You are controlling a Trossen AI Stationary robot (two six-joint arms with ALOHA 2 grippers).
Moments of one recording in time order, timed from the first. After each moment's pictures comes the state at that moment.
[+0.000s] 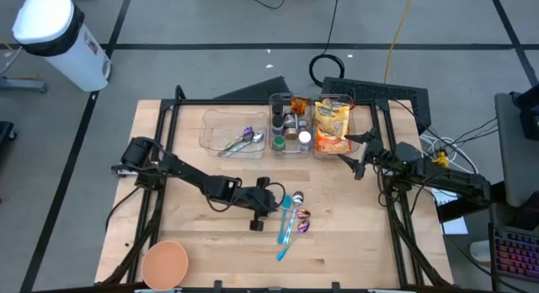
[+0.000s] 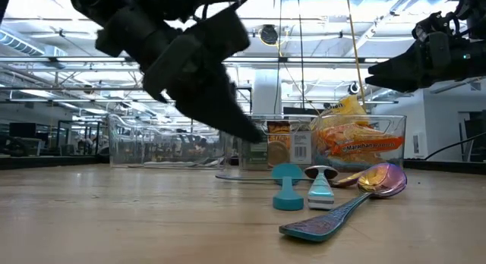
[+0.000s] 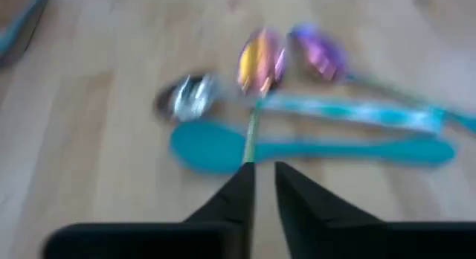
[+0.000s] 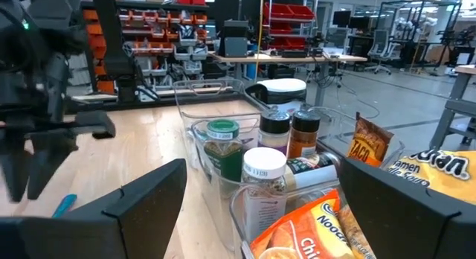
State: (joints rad) left arm -0.25 1.86 0.95 0.22 -0.10 -0.02; right arm -0.24 0.02 0.06 -0.05 0.13 -0.02
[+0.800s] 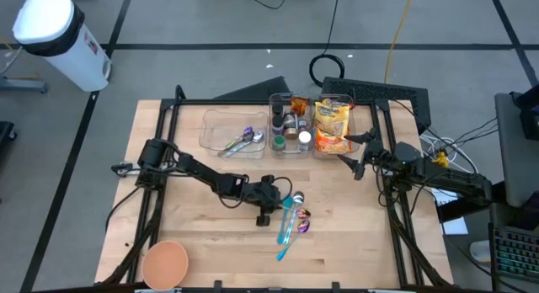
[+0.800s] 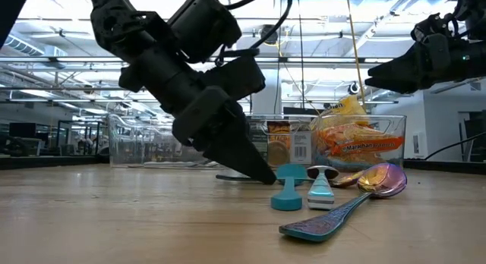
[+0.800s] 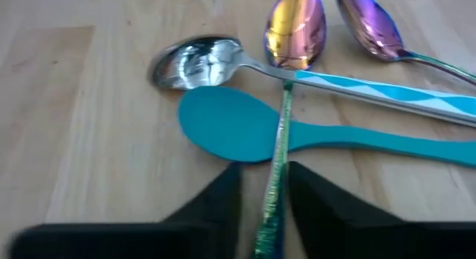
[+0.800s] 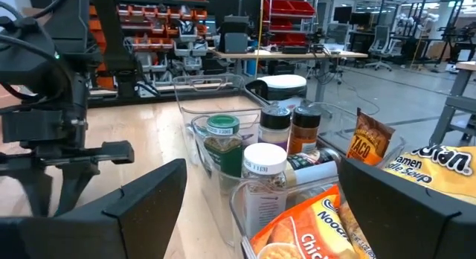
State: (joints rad) left arm -0.17 2.01 0.98 0.27 -0.01 -0.06; right arm -0.24 0.03 0.06 -0.05 0.13 -0.02
